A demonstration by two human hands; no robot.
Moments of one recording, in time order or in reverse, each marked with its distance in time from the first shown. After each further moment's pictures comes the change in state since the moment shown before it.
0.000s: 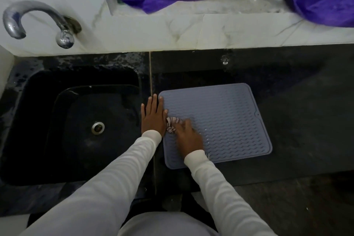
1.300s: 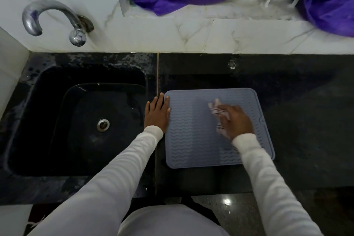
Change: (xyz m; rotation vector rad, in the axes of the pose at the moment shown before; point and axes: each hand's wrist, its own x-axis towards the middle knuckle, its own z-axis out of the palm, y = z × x) left_hand 0.011 0.000 -0.016 0.043 -0.063 0.013; right_hand 0.031 0.121 -0.087 0.263 0.049 0.170
